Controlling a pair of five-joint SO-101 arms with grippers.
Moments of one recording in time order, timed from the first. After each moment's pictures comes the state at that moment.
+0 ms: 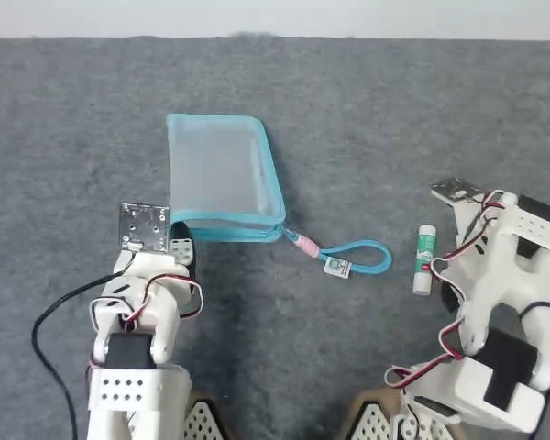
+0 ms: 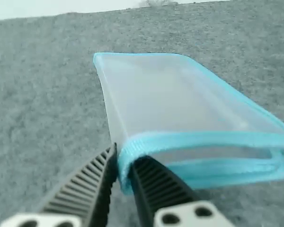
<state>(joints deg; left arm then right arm) -5.4 -83.8 88.7 40.0 0.8 23.4 -4.1 30.2 82.2 50.4</state>
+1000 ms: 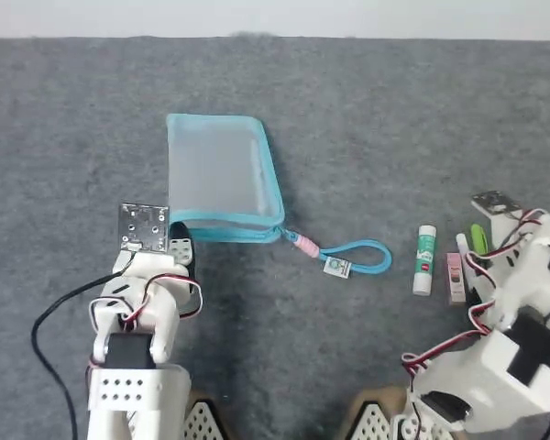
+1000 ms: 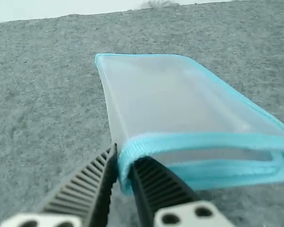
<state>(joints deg) -5.7 -83.8 88.7 40.0 0.8 35.0 4.6 28.5 71.1 54.5</state>
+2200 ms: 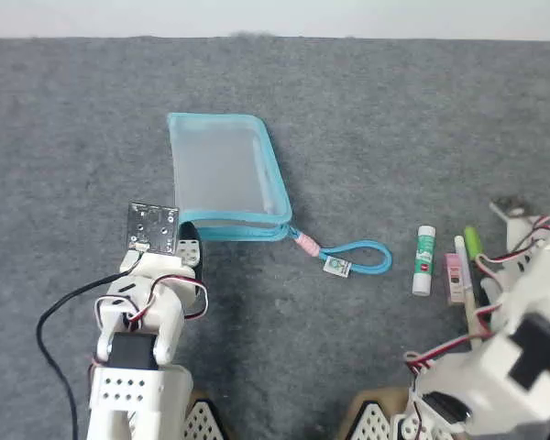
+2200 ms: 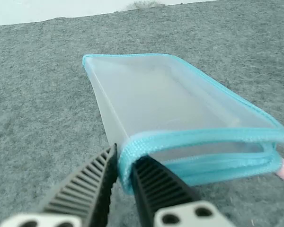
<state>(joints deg) -2.9 -83.8 88.7 40.0 0.8 37.2 0.9 29.8 71.3 50.9</state>
